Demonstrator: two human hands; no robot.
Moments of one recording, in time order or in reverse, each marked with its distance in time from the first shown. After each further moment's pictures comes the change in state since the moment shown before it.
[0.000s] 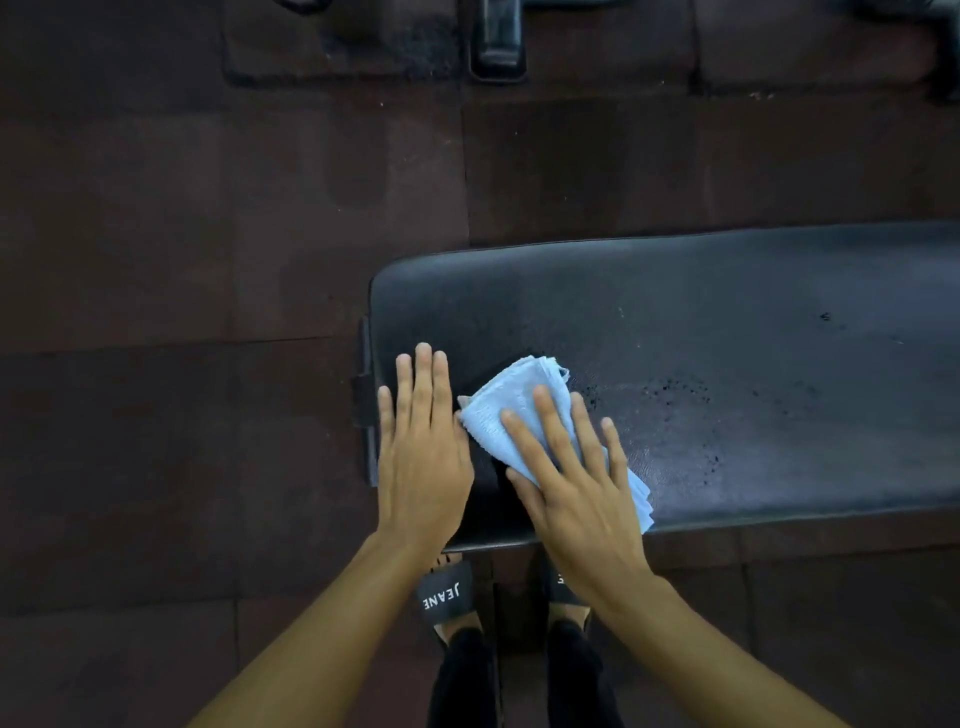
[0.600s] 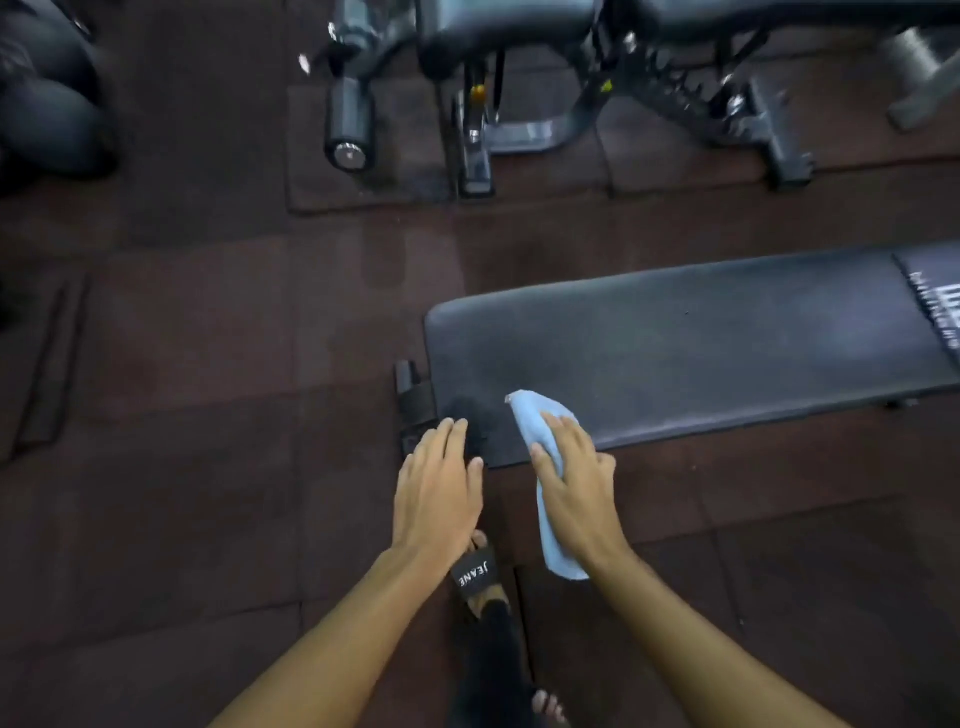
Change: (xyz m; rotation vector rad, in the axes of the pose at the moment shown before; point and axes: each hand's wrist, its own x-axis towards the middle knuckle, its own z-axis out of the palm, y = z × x) left_hand -0.147 0.009 -0.175 -0.091 -0.194 0.025; right_hand -0.102 -0.111 -0.149 0.690 0.027 0.500
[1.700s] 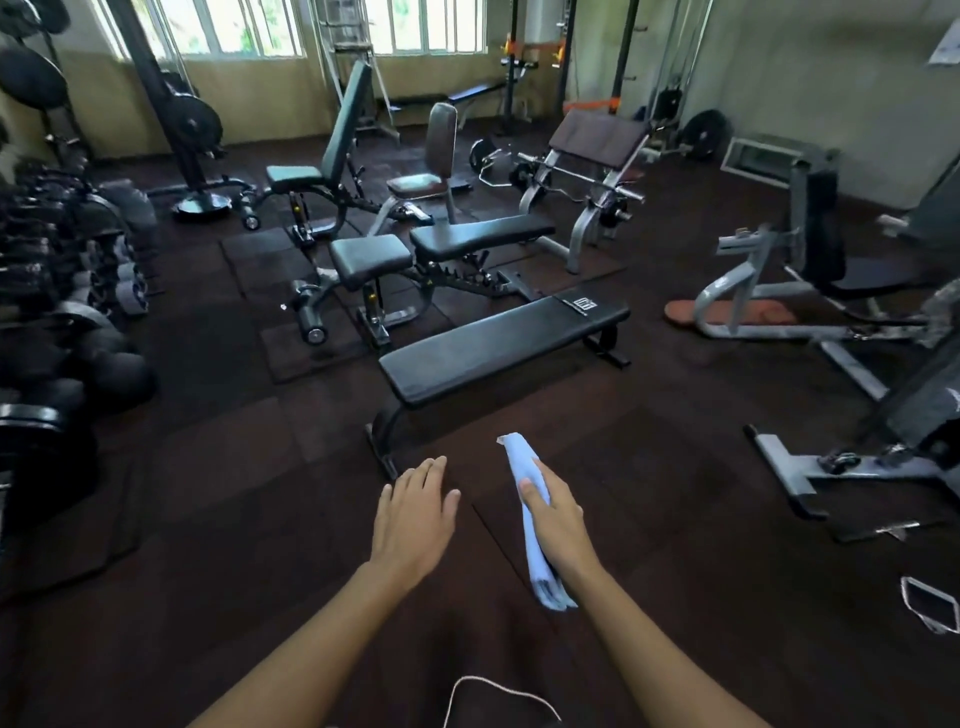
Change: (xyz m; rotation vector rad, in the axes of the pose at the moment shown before) left_hand -0.784 -0.102 -0.125 0.192 0.188 0.529; right_hand -0.862 -0.057 0.011 0.581 0.425 0.026
